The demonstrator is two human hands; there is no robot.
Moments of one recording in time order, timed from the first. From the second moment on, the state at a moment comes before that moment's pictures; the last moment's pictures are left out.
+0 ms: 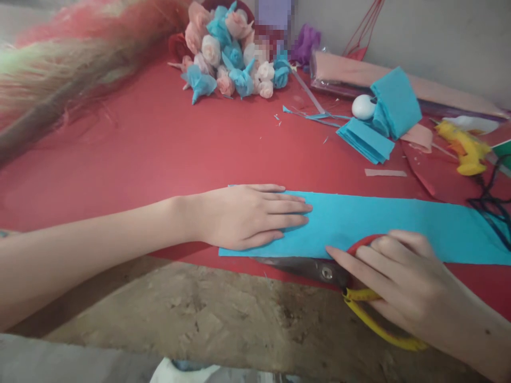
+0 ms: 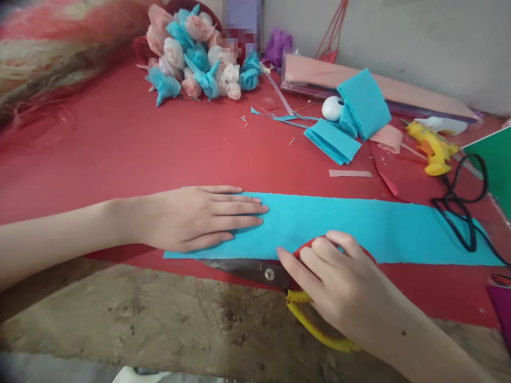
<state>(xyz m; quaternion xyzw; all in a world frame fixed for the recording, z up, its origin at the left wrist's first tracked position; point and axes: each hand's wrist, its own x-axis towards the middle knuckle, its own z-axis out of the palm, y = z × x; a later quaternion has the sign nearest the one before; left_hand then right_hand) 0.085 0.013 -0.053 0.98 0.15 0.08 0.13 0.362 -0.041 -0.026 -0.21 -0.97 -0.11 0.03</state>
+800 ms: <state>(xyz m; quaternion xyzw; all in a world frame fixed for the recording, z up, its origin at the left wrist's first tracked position) 0.086 0.014 -0.053 0.97 0.15 0.08 0.15 0.333 -0.044 -0.025 -0.26 -0.96 -0.09 0.01</state>
